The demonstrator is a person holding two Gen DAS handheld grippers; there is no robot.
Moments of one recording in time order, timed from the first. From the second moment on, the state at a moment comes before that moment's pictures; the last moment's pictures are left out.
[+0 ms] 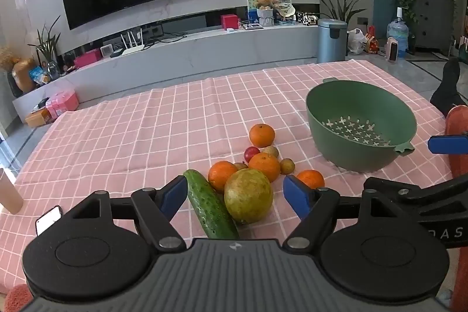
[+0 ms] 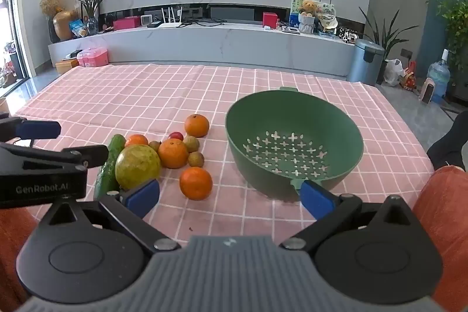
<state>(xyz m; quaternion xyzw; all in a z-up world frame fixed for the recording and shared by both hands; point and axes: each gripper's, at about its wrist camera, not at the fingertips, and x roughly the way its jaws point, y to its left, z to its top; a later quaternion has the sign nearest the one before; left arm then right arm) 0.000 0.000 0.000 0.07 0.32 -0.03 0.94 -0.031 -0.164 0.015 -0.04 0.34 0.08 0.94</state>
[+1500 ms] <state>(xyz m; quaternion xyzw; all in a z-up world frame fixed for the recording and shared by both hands) 0.000 0.003 0.000 0.06 0.33 -0.03 0.94 -0.031 -0.162 0.014 -0.02 0.34 0.07 0.94</state>
